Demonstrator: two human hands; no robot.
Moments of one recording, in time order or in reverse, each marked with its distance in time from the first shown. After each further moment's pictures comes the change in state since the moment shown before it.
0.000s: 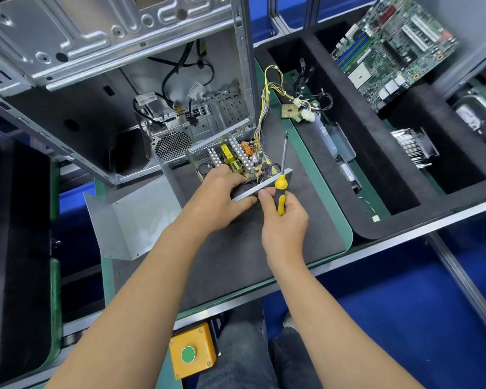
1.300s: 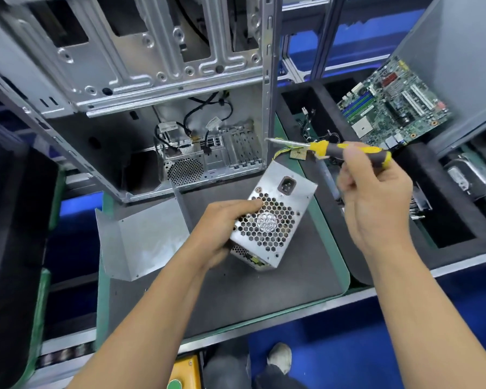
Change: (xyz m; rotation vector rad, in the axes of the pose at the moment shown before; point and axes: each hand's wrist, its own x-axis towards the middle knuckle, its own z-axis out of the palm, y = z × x) left_hand -0.004 0.021 -0.022 -1.398 -0.056 -0.588; right_hand 0.067 -0.138 -0.054 0.295 -0.188 -0.330
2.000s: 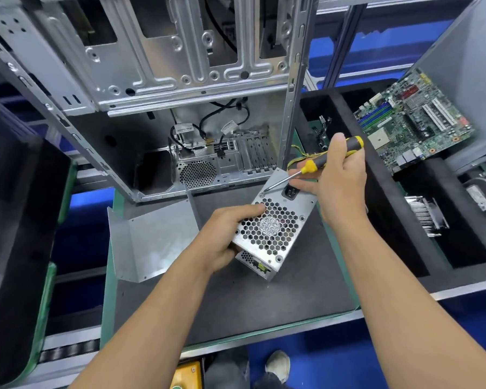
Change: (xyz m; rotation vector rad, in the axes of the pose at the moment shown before) left_hand 0.011 0.002 -0.018 -0.136 -0.008 -0.109; right_hand 0.029 0.034 0.060 -0.145 -0.012 0.141
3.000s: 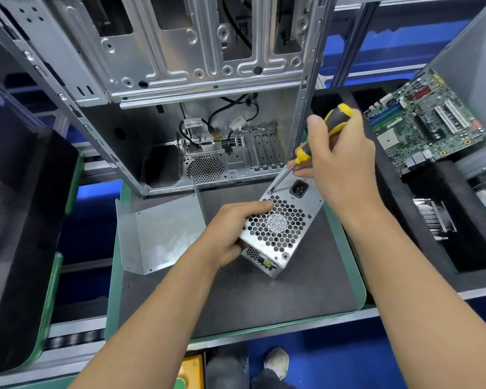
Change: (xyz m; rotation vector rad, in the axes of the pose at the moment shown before) left_hand 0.001 -0.001 -0.001 -0.040 -0.021 0.030; right_hand -0.014 -0.041 0.017 -0.424 -0.168 -0.240
